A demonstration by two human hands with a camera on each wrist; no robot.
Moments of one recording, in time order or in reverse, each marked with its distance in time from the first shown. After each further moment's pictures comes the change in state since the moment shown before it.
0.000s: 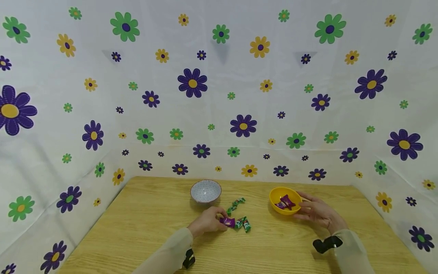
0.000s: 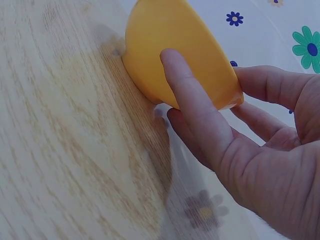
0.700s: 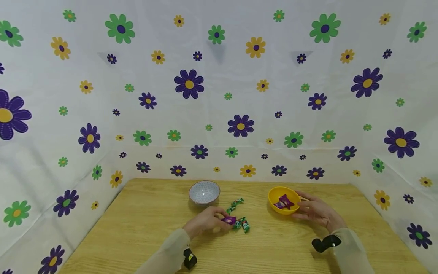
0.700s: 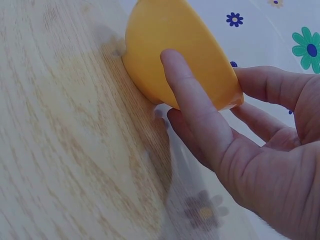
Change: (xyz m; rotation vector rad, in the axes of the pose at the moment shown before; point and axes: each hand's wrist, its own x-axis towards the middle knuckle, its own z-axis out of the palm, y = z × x) left_hand 0.005 0.001 -0.005 -0.174 -0.102 -0.068; right_hand 0.001 0.001 0.000 -0.028 0.033 -0.013
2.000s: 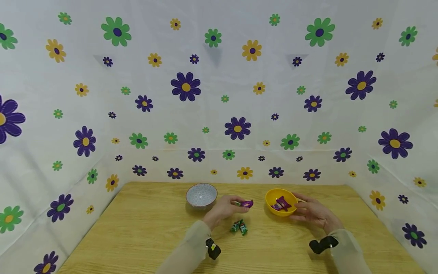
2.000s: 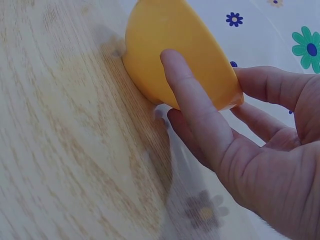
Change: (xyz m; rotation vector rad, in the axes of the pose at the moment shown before) left_hand 0.044 0.049 0.030 -0.145 0.103 0.047; right_hand -0.001 -0.002 -0.001 0.012 -0.007 0.004
